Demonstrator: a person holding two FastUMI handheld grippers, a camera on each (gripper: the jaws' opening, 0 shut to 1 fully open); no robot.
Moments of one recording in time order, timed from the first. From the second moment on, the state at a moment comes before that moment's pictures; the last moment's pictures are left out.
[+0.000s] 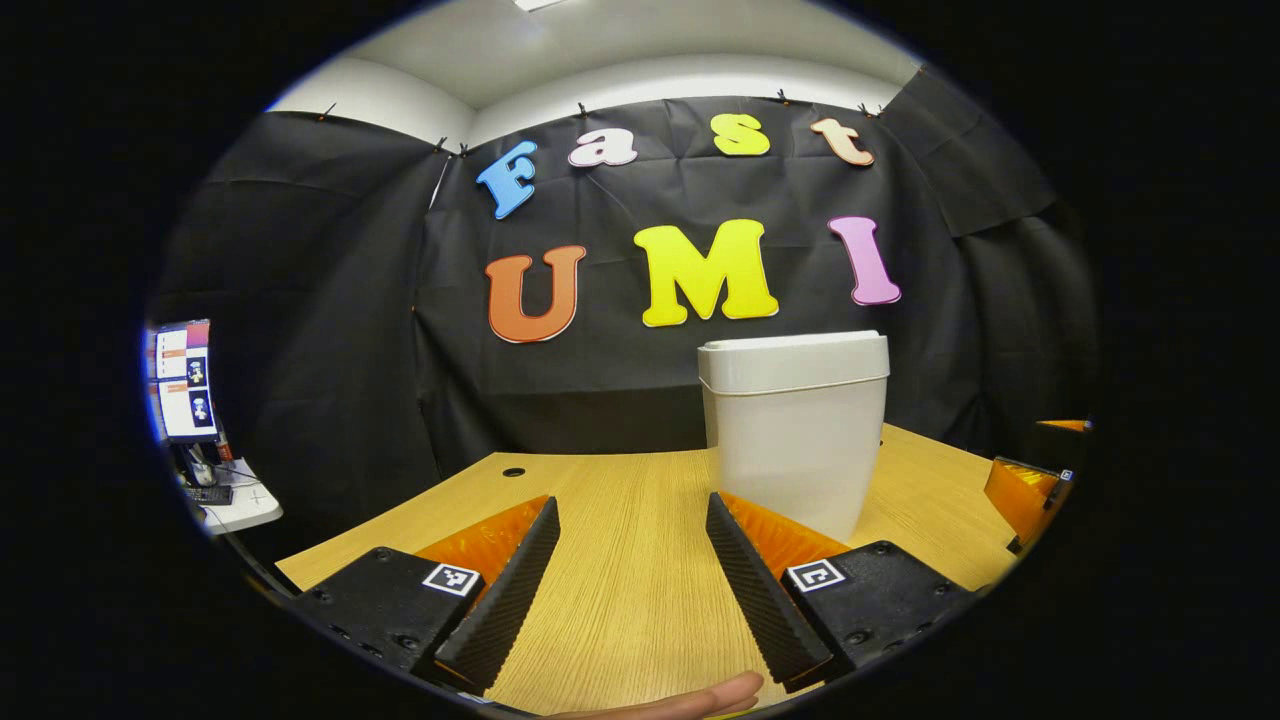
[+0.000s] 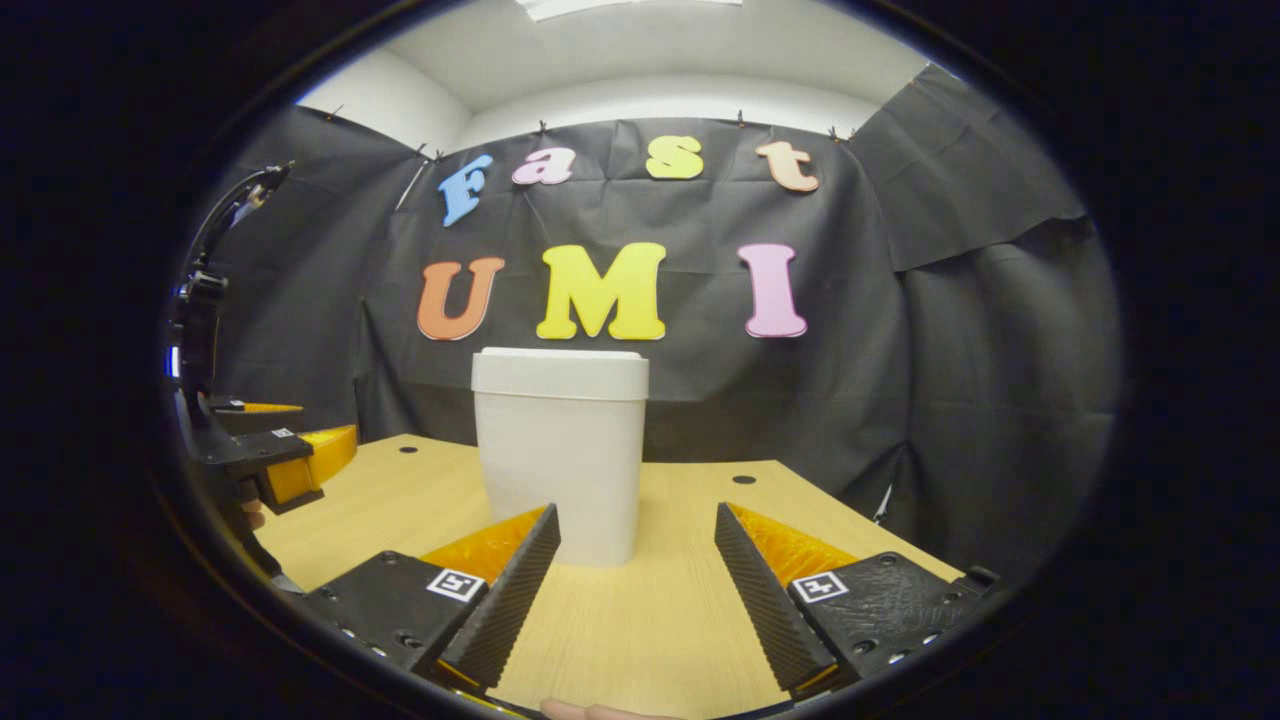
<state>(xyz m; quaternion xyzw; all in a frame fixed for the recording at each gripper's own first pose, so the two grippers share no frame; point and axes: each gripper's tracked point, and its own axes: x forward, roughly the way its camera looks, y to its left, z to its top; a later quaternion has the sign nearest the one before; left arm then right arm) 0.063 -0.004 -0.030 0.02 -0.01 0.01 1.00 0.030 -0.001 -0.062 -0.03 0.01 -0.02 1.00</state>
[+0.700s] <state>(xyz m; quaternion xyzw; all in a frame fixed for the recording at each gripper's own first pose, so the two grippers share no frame) 0.064 -0.003 -0.031 0.02 -0.01 0.01 1.00 0.034 -0.001 -0.065 -0.04 0.02 -0.02 1.00</state>
